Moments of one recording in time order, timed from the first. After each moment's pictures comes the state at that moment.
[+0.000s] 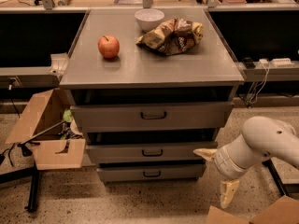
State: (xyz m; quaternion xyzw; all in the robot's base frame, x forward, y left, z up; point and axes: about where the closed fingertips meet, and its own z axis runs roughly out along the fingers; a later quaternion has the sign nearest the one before) arm 0.425 -0.214 0.579 -0.79 0.57 0.11 0.16
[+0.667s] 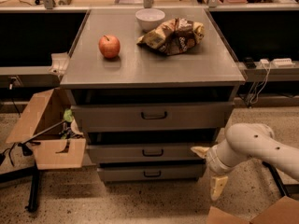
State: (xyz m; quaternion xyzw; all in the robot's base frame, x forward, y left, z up) arm 0.469 -0.220 0.521 -0.78 0.60 0.07 0.15
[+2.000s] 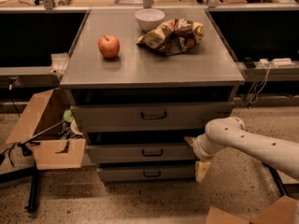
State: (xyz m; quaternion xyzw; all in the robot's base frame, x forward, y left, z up) arm 0.569 -0.207 0.452 -0.75 0.64 0.02 0.15
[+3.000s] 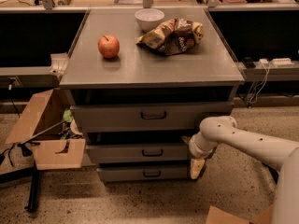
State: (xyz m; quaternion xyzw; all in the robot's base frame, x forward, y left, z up) arm 0.591 -0.197 0.424 -0.74 0.66 0.04 0.14
